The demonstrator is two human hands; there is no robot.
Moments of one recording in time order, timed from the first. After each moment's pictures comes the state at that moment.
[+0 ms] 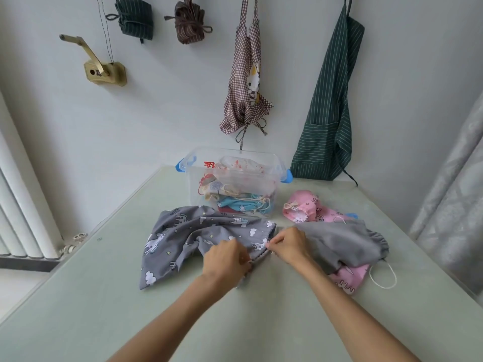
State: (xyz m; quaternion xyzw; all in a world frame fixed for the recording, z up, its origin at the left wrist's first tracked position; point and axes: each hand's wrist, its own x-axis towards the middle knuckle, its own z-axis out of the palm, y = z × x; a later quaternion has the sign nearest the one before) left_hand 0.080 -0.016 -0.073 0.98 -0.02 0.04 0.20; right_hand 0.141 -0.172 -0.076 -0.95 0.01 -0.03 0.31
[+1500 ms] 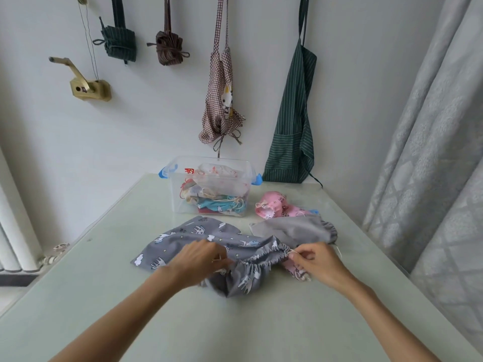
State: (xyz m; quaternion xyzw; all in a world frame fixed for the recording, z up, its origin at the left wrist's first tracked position) left_hand 0.031 -0.005 -0.041 0.98 -0.20 0.05 0.08; right_hand 0.033 -0.287 -0.045 -0.90 -0.08 -0.03 0.43
